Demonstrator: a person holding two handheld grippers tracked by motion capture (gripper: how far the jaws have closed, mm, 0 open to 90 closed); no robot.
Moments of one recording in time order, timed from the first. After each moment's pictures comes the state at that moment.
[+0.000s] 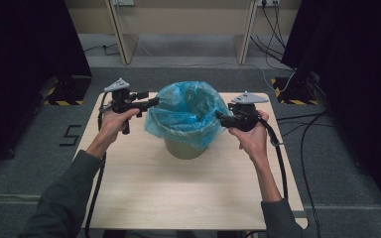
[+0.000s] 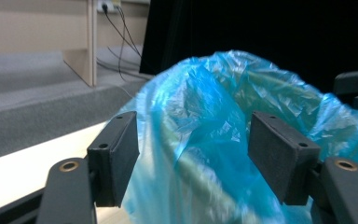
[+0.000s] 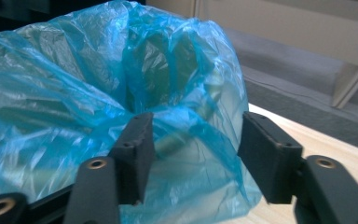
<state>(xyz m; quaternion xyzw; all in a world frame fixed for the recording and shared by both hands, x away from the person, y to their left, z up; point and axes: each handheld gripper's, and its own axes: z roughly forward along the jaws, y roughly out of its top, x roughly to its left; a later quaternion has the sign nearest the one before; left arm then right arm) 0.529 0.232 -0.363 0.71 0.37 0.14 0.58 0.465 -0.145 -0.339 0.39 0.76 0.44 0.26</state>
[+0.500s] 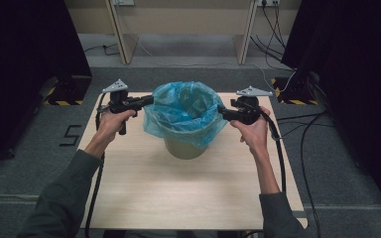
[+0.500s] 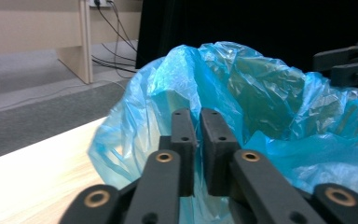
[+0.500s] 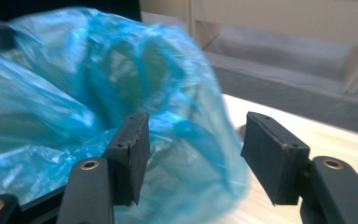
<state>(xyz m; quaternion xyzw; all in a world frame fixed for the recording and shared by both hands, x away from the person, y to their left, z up) 0.525 0.247 -0.366 0.72 0.35 0.15 0.58 0.488 -0.158 -0.343 0.43 0.74 0.46 0.23</state>
